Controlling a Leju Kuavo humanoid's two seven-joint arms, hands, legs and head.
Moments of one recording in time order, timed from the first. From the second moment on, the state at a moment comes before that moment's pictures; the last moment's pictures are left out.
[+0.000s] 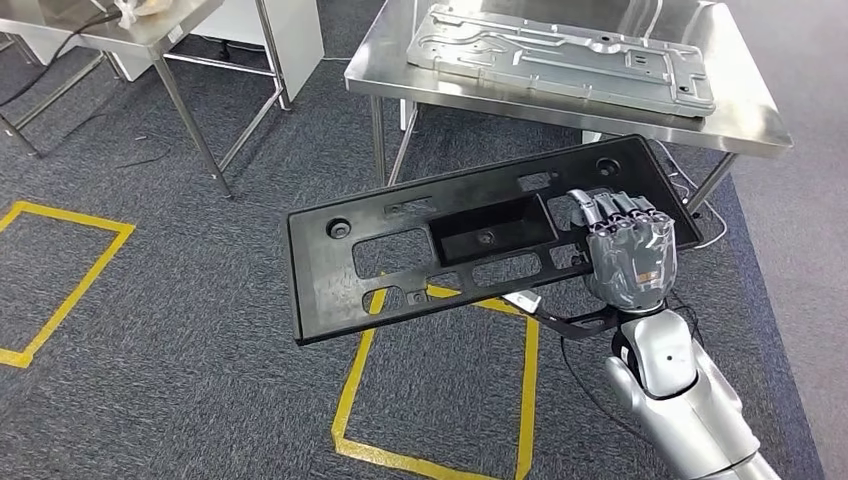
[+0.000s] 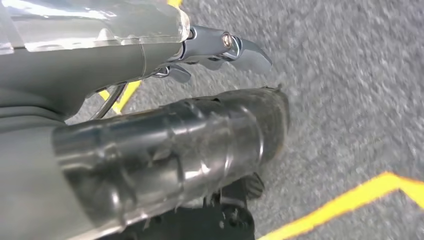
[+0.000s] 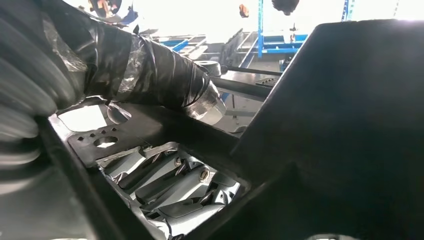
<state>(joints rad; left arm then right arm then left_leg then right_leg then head) -0.03 -0.08 0.44 -0.18 -0.02 0.07 -0.30 -0.13 -0.41 0.00 -1.67 1.42 -0.43 0.05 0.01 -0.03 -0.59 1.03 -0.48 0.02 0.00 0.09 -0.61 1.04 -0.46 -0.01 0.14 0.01</state>
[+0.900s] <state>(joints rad) -0.03 -0.08 0.44 -0.18 -0.04 0.07 -0.30 -0.12 -0.41 -0.01 -1.67 1.45 -0.41 0.06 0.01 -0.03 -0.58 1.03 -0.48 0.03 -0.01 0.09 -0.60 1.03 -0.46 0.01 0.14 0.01</state>
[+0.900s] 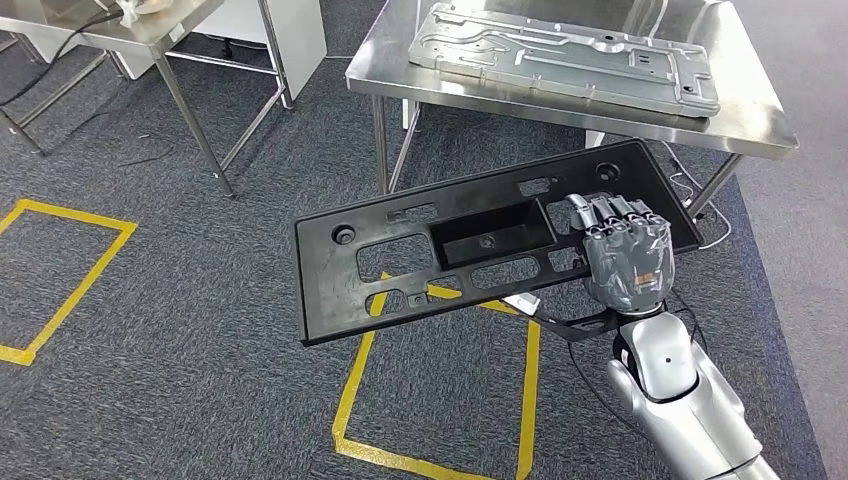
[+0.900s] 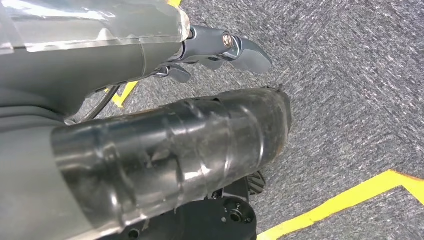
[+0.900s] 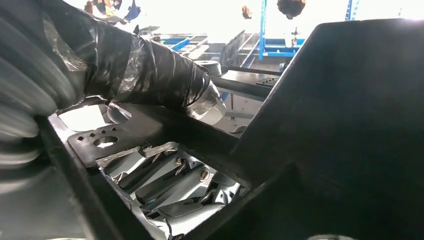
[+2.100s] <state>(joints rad) -0.04 -0.09 0.46 -0.19 -0.08 0.07 -0.29 -0.06 -0.40 -0.02 -1.64 1.52 -0.43 0.07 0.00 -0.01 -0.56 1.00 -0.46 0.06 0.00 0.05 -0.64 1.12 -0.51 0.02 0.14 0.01</state>
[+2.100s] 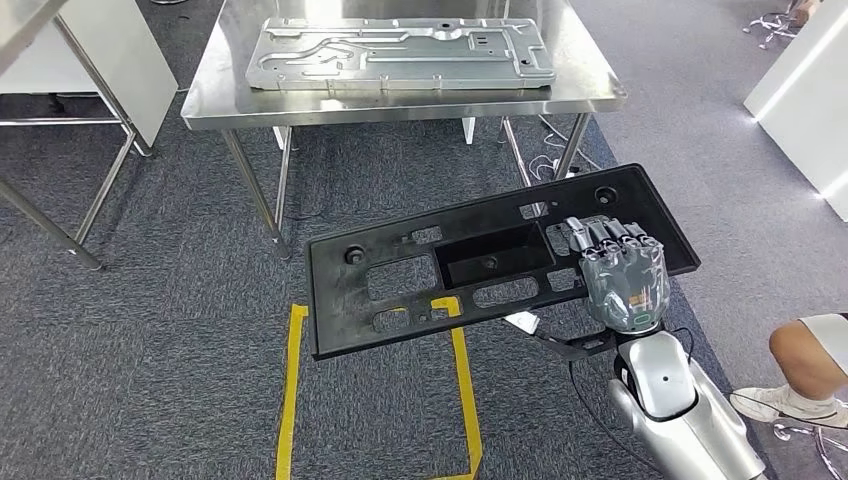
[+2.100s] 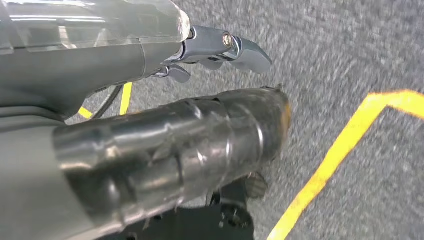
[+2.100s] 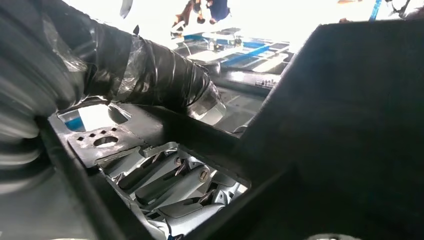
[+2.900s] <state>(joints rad) -0.04 -0.08 0.46 -0.19 -0.15 0.04 -0.28 -0.60 -0.42 0.28 -1.17 1.41 -0.11 0.01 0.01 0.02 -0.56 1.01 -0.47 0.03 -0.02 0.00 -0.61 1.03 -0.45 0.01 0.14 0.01</state>
